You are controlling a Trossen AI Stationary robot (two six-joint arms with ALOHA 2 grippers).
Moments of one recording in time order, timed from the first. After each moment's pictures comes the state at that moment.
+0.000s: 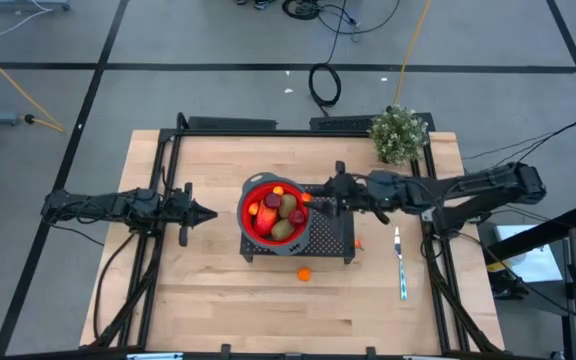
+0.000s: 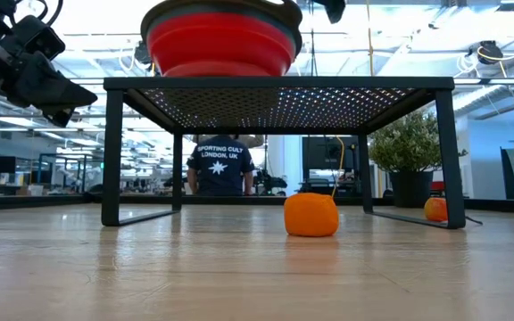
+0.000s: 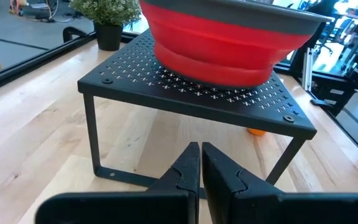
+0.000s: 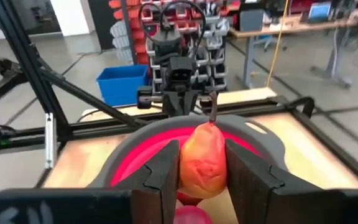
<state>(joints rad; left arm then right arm) -0.09 0.08 0.12 -0.26 -0.11 -0.20 0.09 1.26 1.01 0.10 0.15 0.13</state>
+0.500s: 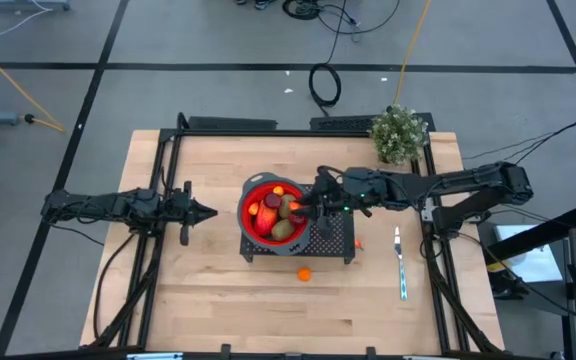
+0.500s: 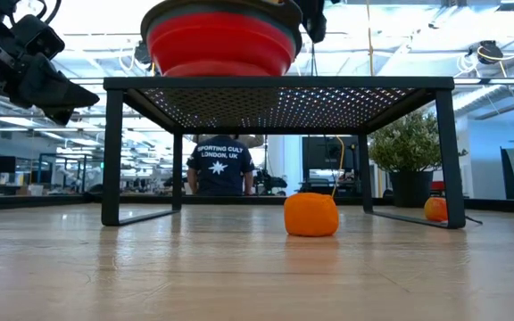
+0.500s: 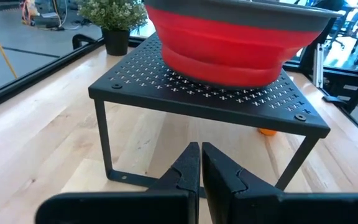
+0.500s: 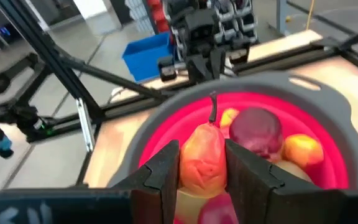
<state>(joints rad) -0.09 0.08 0.12 -0.26 -0.14 -0.16 0.05 1.39 1.12 -0.02 -0.03 0.33</state>
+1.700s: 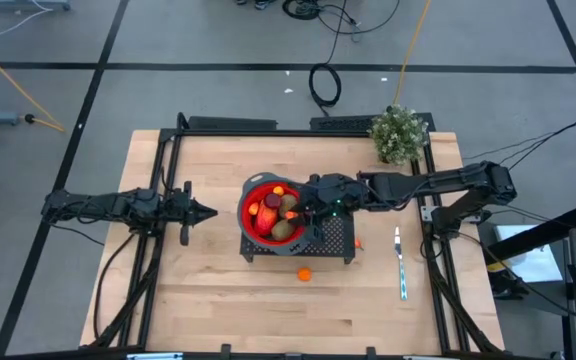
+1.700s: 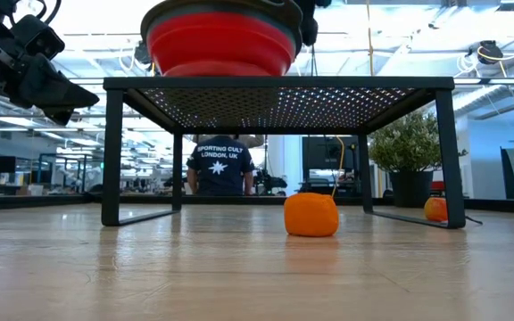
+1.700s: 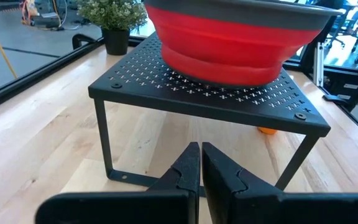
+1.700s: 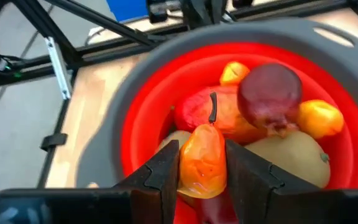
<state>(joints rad) -0.09 0.08 0.12 -0.26 -0.14 -0.16 0.08 1.54 1.34 -0.35 -0.02 0.27</state>
